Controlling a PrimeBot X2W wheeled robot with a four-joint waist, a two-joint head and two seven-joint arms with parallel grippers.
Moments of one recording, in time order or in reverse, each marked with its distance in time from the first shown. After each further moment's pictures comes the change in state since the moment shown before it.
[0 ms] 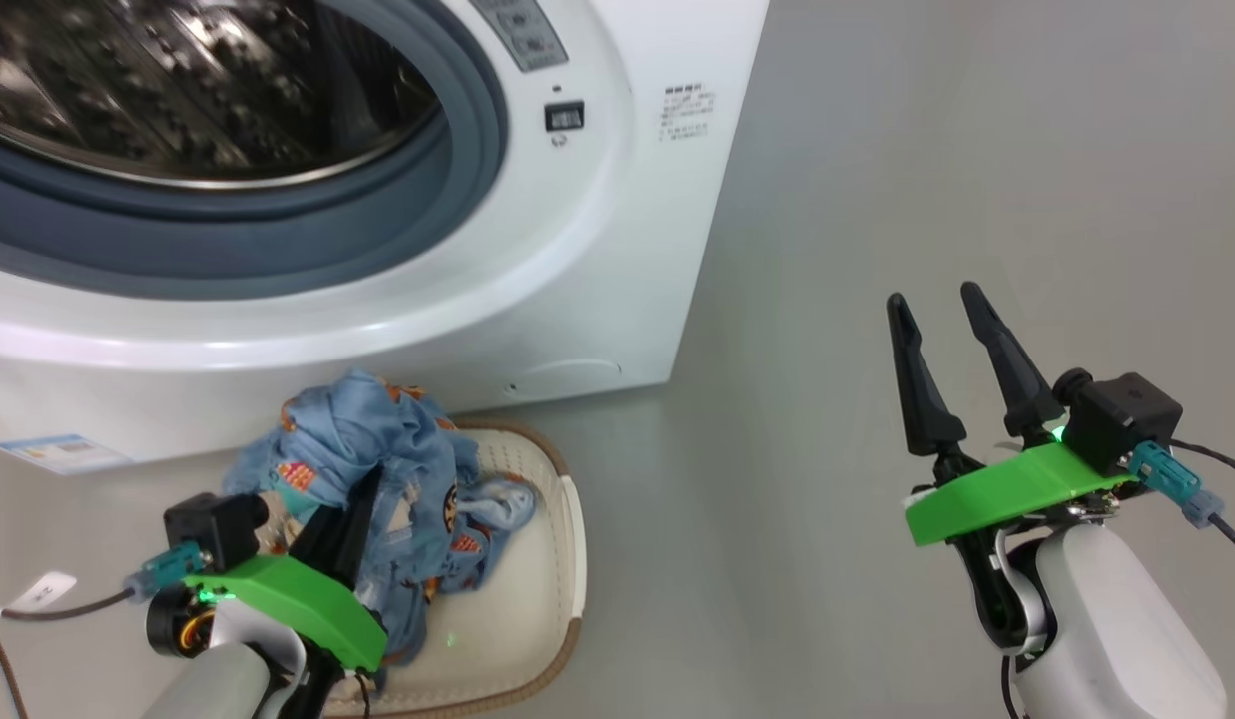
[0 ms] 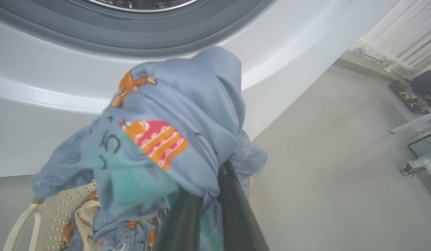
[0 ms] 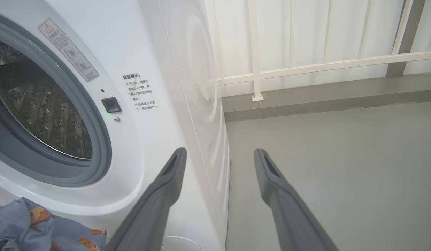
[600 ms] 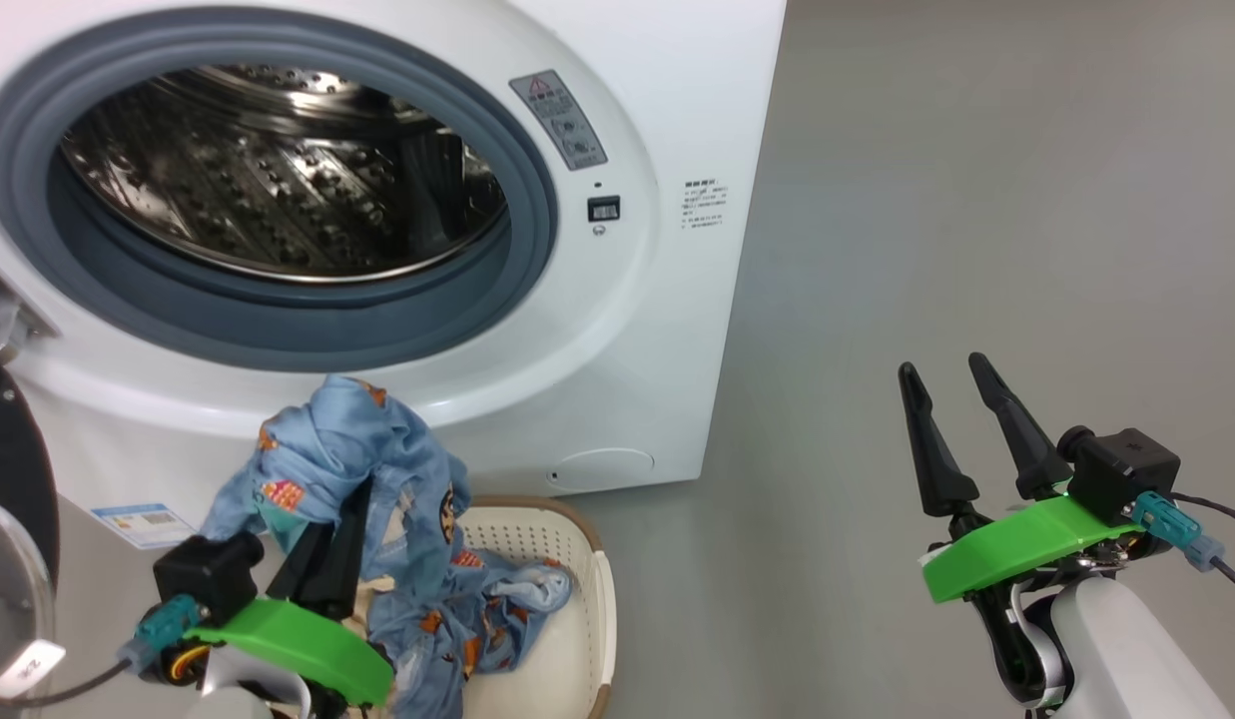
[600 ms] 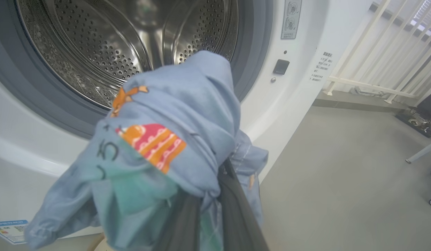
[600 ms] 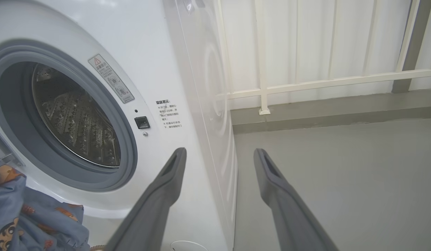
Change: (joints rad) left arm 0.190 -0.042 0.235 -0.241 0.256 0.051 0.000; right arm 0.081 -0.048 0.026 0.031 0.045 0.000 0.000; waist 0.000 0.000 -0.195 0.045
